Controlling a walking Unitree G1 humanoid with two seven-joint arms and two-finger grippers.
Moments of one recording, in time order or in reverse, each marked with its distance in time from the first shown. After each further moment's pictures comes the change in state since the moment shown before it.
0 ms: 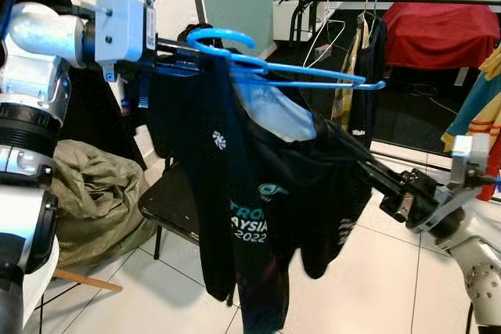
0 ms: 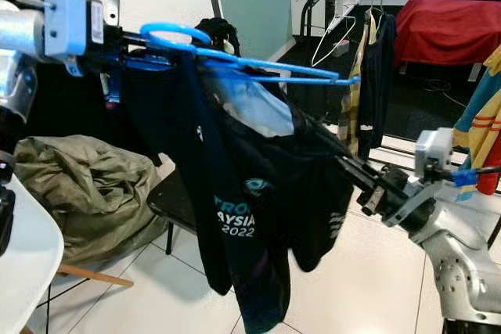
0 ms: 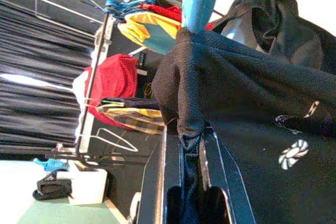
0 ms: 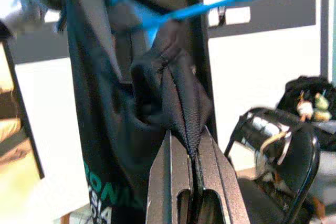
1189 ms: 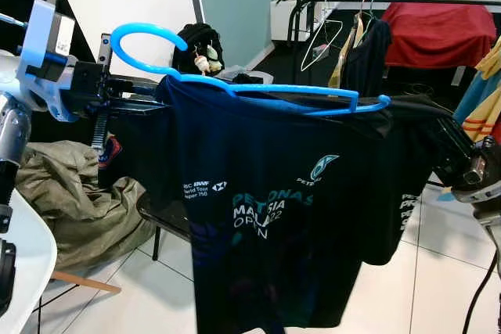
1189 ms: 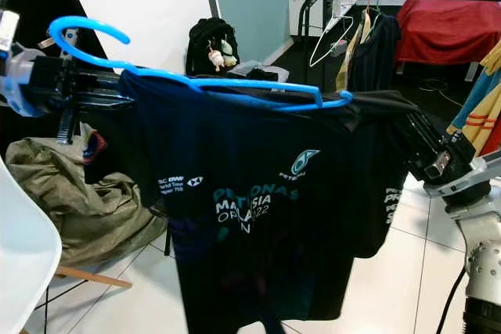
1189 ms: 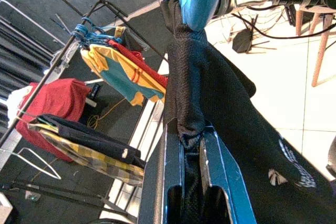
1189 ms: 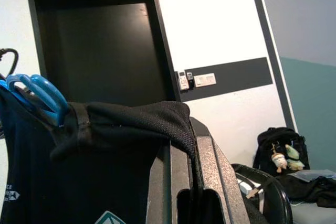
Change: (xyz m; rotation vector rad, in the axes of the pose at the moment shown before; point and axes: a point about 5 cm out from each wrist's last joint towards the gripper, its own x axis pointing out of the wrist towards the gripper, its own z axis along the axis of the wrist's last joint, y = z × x) left arm -0.037 -0.040 0.003 -0.326 -0.198 -0.111; right arm -0.014 -0.024 0.041 0.025 -0.263 -0.120
